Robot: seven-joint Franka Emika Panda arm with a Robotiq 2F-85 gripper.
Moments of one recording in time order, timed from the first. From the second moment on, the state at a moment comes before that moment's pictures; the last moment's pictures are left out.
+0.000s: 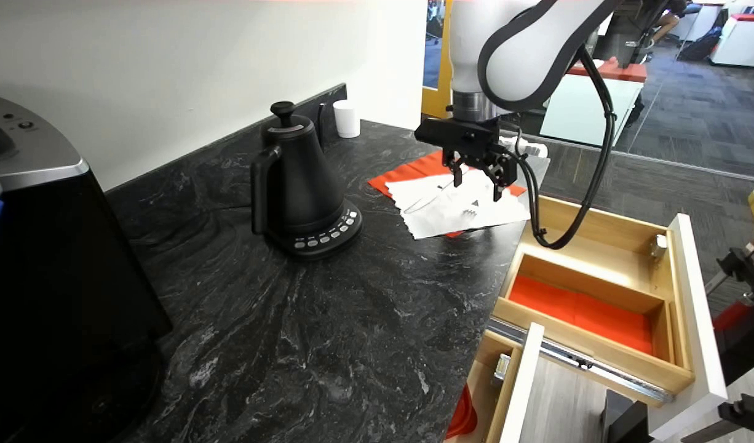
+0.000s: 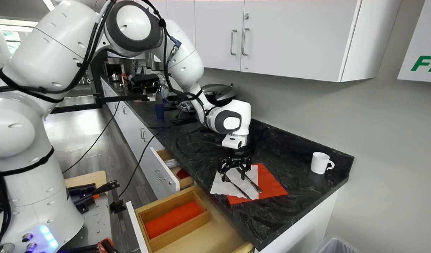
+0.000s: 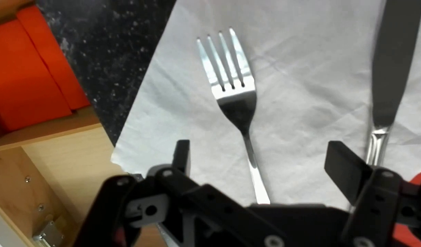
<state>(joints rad) 0.11 0.70 -0.17 -1.86 0.00 2.45 1.79</state>
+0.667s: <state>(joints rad) 0.10 0.70 -0.17 -1.88 0.00 2.45 1.78</state>
